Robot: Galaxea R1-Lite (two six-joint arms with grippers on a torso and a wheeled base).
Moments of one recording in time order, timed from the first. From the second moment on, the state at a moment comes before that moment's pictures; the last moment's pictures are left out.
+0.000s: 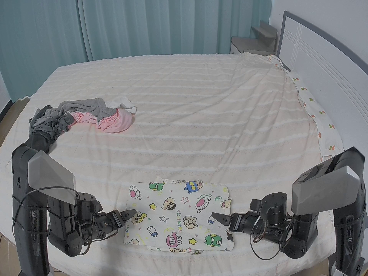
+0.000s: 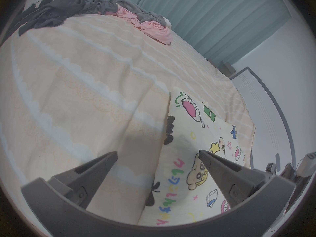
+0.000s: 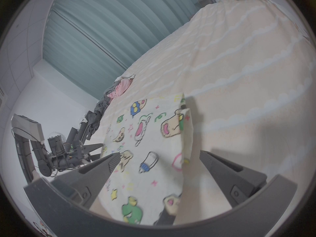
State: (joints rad) left arm -0.22 2.41 -0.22 -1.55 -0.13 -0.65; right arm 0.59 2.41 -0.39 -1.55 0.04 0.63
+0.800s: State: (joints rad) left arm -0.21 2.45 -0.30 -1.55 -0.25 -0.63; right arm 0.60 2.54 -0.52 -1.55 0.04 0.65
